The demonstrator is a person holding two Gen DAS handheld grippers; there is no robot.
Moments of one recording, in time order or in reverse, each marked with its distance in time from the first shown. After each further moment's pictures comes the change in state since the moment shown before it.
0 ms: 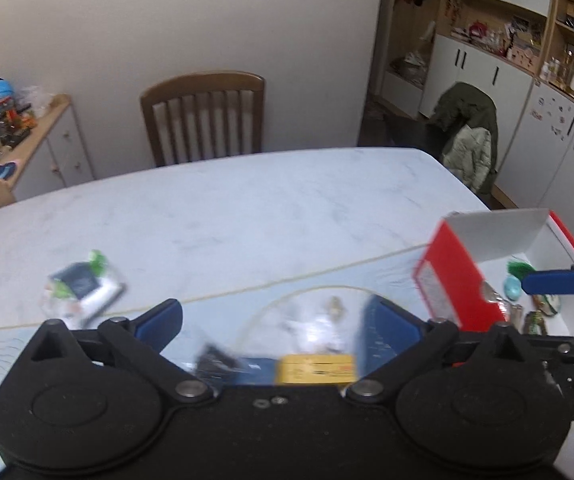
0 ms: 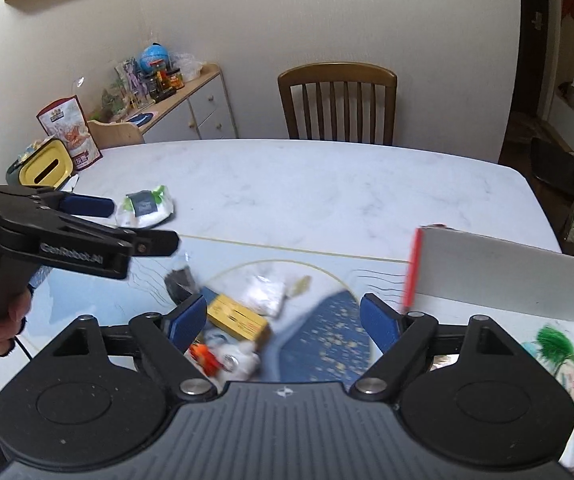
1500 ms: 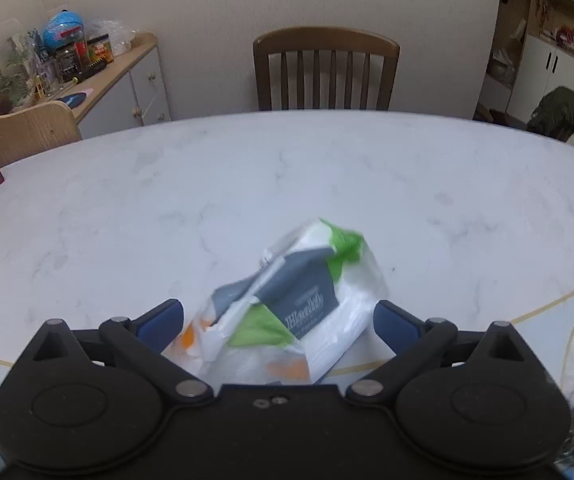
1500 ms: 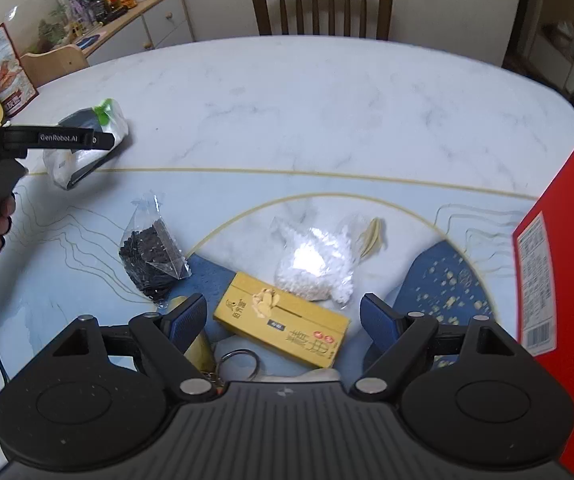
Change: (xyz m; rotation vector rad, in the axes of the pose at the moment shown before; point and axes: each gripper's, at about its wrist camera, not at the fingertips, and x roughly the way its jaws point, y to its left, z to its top) left arm 0.167 0.218 -0.024 -0.090 0.055 0.160; right arm 0.179 0.058 -0.018 0.071 0.223 -0.123
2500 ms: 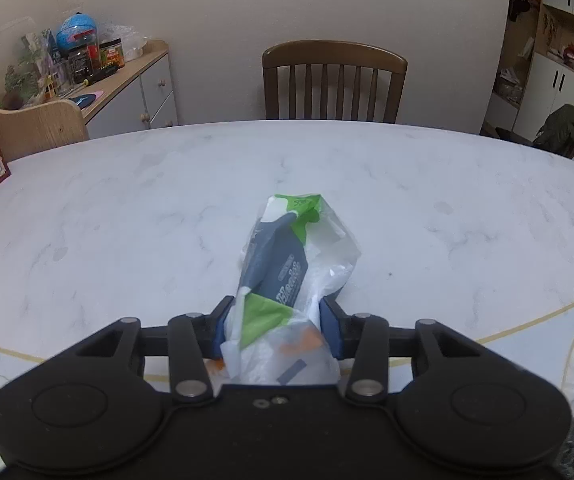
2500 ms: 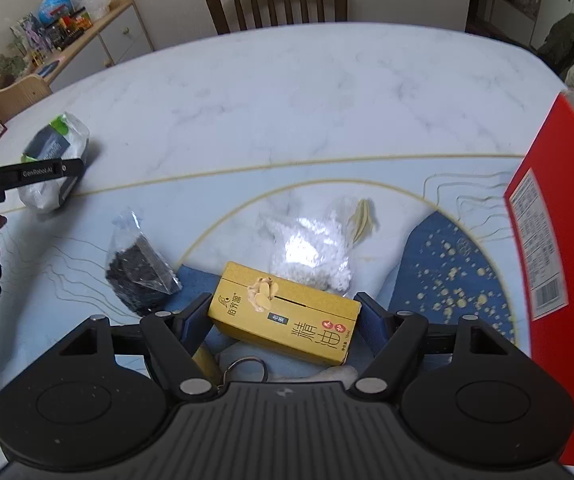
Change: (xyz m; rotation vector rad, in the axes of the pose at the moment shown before) left arm -0.007 -0.004 -0.006 -0.052 -0.054 0.010; right arm 0.000 -0.003 -0.002 0.139 0.000 -0.034
